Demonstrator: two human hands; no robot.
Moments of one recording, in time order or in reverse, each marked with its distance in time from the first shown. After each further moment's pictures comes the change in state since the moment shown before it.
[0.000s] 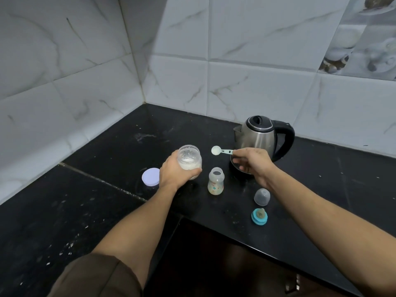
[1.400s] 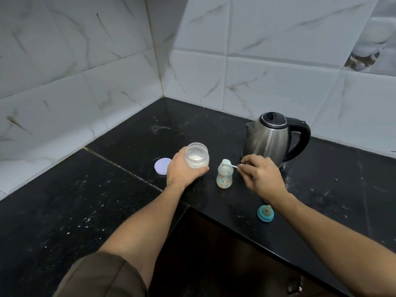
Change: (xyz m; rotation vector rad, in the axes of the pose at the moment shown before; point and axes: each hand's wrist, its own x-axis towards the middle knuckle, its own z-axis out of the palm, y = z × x) left_hand -0.030 -0.007 0.000 0.011 0.075 -0.023; right_hand -0.007 0.064 -0.025 -1.194 0.073 -1.258
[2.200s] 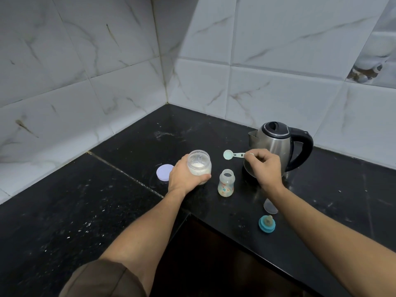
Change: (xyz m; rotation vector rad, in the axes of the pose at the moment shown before) left_hand 0.000 0.003 -0.002 -0.014 -0.022 -0.010; right_hand 0.052 -0.016 -0.018 0.890 0.192 0.864
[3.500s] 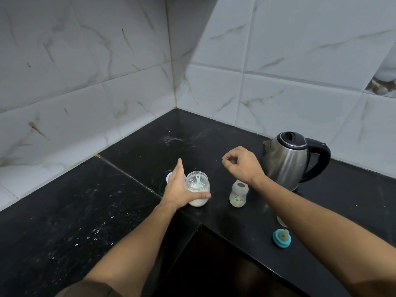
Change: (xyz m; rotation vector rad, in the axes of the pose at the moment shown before) left_hand 0.002 -0.046 -0.041 -0.029 -0.180 -0.084; right_hand 0.028 -0.031 0.082 -0.633 -0.400 -0.283
